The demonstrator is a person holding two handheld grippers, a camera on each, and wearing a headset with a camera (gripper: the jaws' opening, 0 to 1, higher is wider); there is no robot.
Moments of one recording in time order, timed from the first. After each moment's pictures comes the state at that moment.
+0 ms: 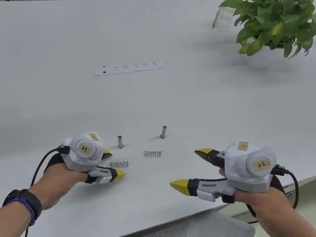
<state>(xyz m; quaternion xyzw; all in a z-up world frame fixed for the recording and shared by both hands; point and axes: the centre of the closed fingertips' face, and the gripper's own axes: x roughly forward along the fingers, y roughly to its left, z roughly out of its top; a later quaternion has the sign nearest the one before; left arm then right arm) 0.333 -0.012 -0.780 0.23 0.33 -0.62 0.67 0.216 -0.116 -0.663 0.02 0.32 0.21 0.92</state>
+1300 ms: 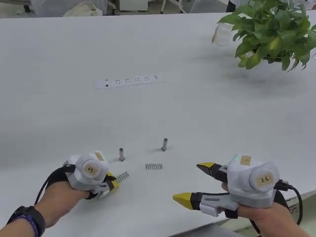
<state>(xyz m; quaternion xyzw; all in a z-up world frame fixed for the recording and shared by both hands) 0.328 0.003 -0.785 0.27 0.33 -0.61 0.67 0.213 -0.117 -0.658 0.02 0.31 0.21 0.93</state>
